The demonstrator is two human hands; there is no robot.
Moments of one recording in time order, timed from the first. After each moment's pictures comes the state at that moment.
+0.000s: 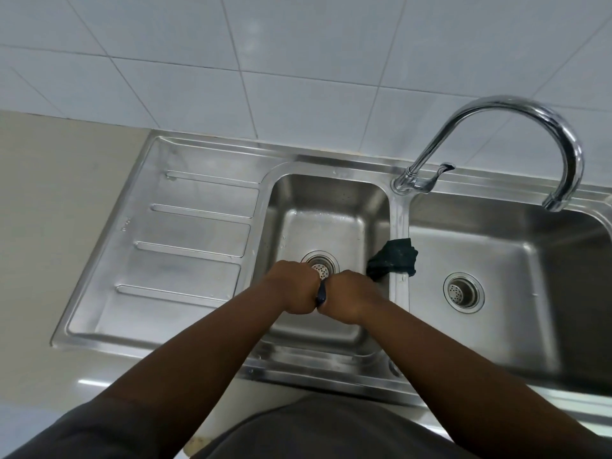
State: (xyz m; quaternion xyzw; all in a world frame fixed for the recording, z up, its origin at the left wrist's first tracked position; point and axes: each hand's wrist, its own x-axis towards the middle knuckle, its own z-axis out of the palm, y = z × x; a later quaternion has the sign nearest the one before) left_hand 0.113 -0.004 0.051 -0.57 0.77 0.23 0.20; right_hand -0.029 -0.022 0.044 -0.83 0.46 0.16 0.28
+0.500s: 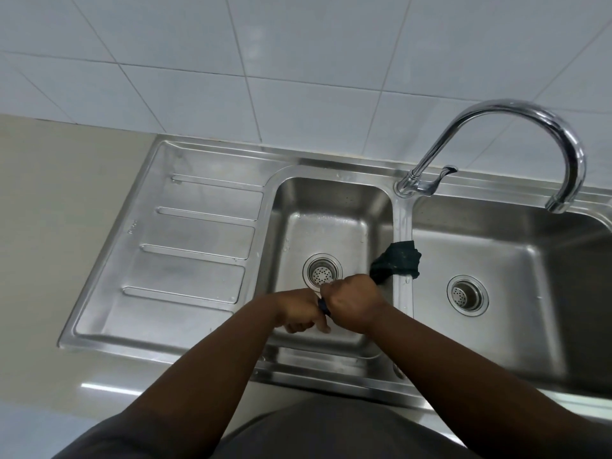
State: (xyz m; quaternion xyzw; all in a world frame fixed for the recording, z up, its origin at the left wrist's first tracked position) left_hand 0.117 0.017 0.036 -0.57 0.40 0.72 0.07; right_hand -0.038 -0.017 0.019 -0.96 0.28 0.04 0.02
